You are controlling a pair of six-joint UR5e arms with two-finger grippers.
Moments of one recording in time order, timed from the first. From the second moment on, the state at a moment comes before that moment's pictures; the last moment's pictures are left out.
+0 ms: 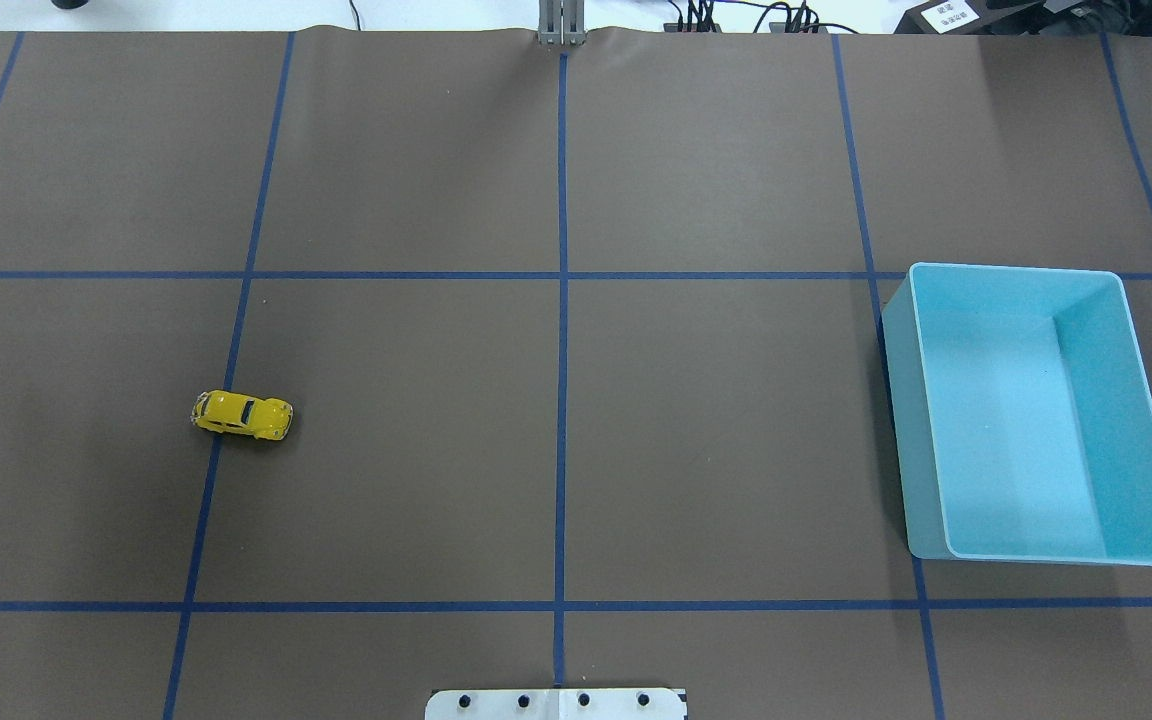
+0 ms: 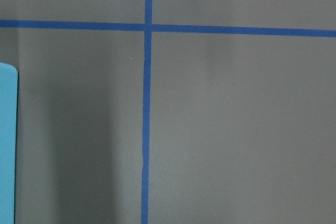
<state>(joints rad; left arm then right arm) -1.40 -1.65 -1.69 -1.61 -2.24 0.03 1.59 -1.68 1.76 -1.73 2.28 -0.08</state>
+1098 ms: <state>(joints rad) -0.75 -1.79 -1.94 -1.60 -2.12 0.03 1.59 -1.67 1.74 -1.65 2.28 -0.09</state>
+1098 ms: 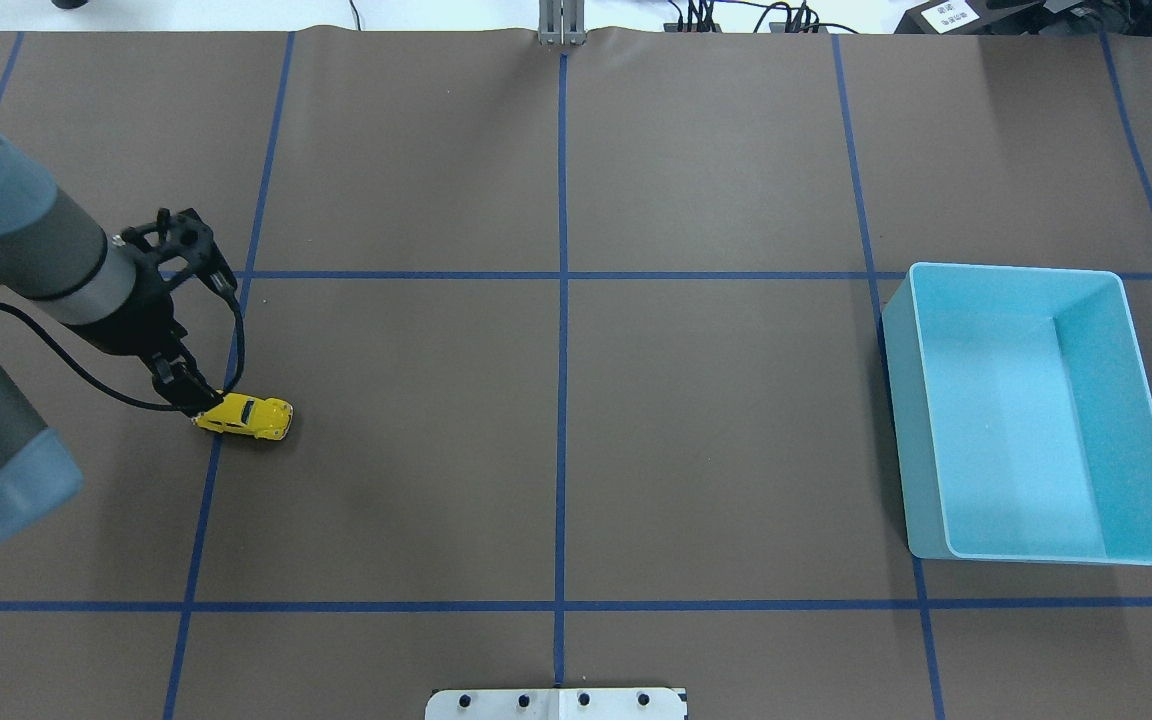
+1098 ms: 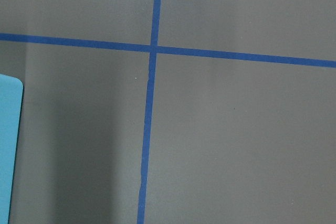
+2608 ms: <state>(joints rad) -0.53 -1.88 -1.88 -1.51 -1.74 0.63 1.59 -1.67 1.74 -1.65 2.28 -0.08</state>
